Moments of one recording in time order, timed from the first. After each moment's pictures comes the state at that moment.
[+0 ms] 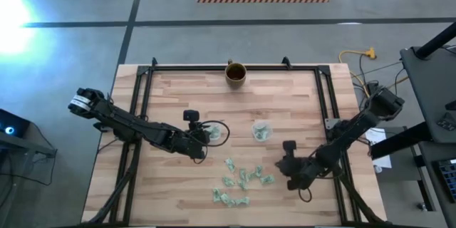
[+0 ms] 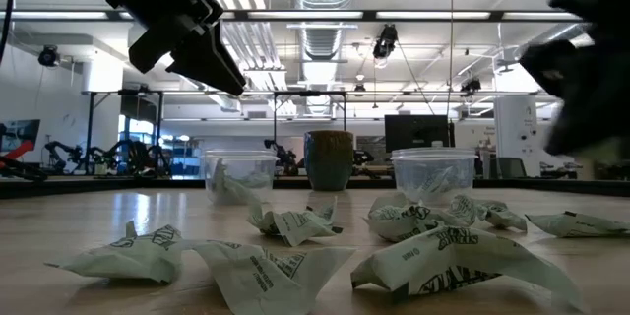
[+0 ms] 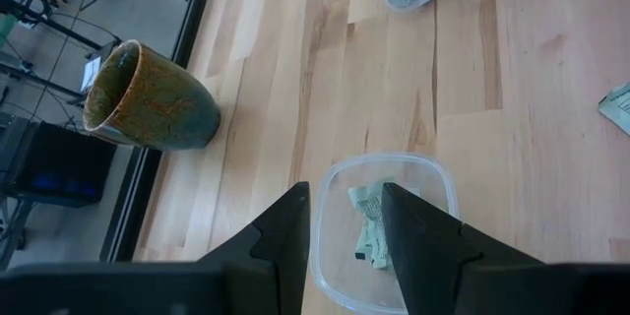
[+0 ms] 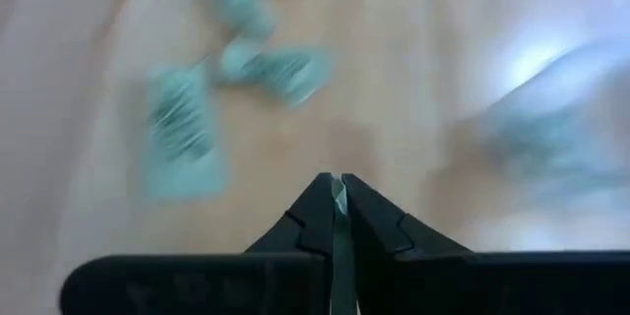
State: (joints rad) left arm -0.34 1.40 0.88 -0.37 -0.73 -0.04; right arm 0.72 1.46 0.63 -0.26 0.57 0.46
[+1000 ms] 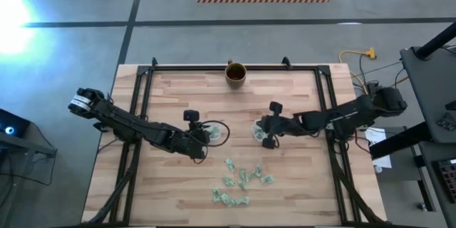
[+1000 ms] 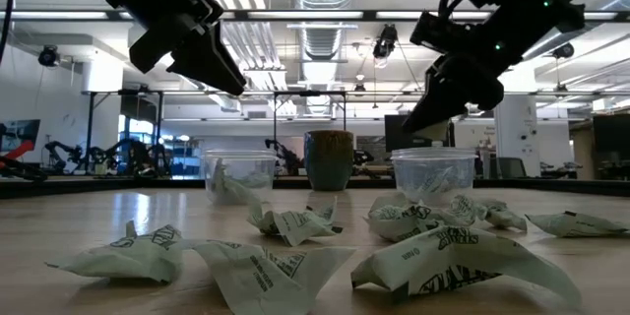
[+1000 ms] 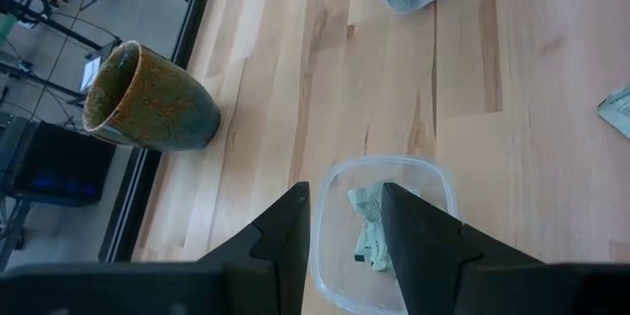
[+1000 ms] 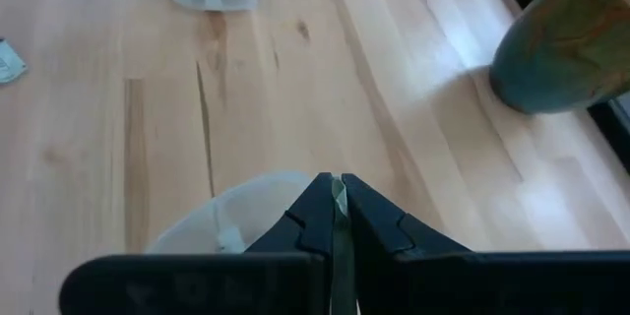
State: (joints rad) left arm -0.34 1.40 0.88 -0.37 -0.73 -0.04; right arm 0.11 1.40 0.63 -0.01 0.42 0.08
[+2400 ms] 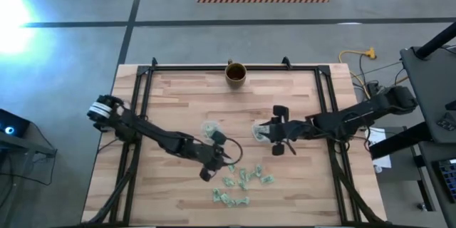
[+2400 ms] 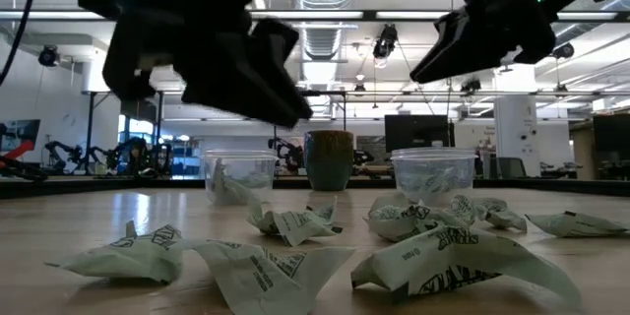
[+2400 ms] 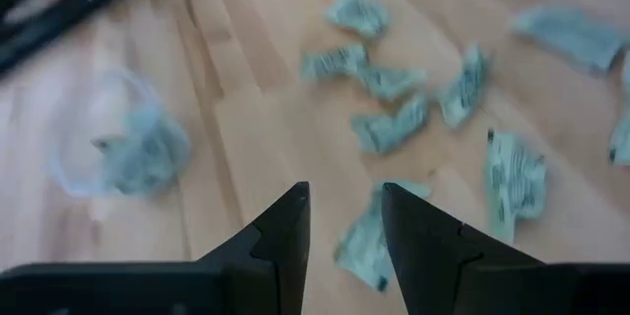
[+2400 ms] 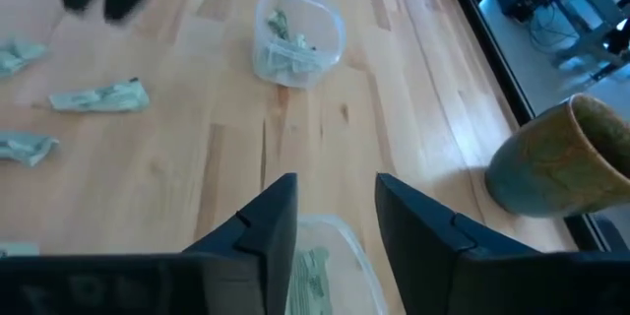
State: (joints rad) left arm -0.33 1.66 0.88 0.16 -0.18 0.30; right arm 0.23 1.21 0.61 -0.02 0.42 -0.11
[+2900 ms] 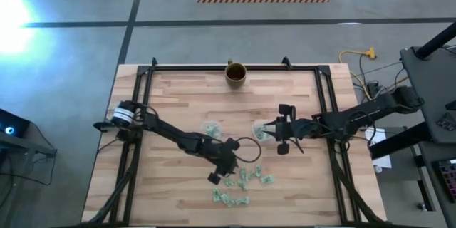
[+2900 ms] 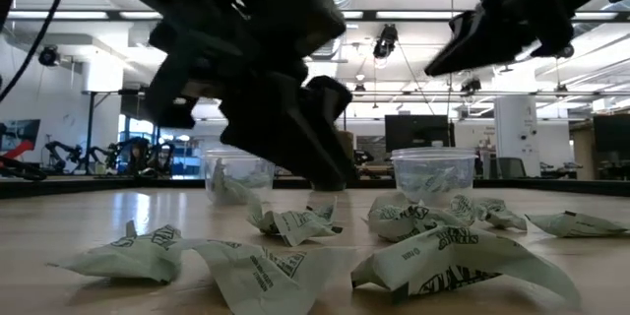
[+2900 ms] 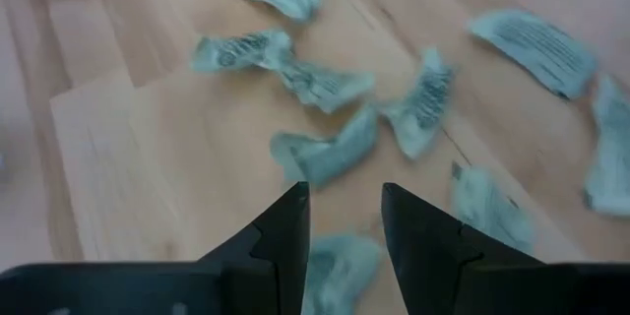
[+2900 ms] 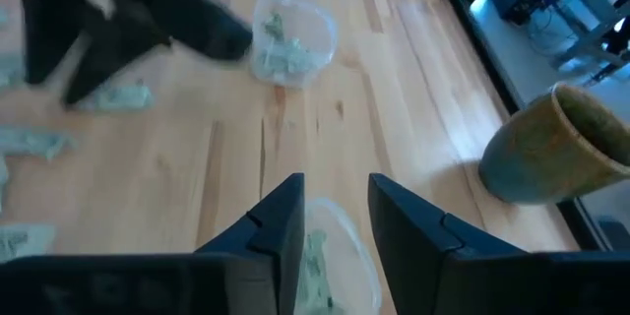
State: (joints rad) left arm -0.25 1.90 1.06 0.12 0.13 0.22; right arm 0.24 1.10 0.55 -0.03 0.42 -0.09
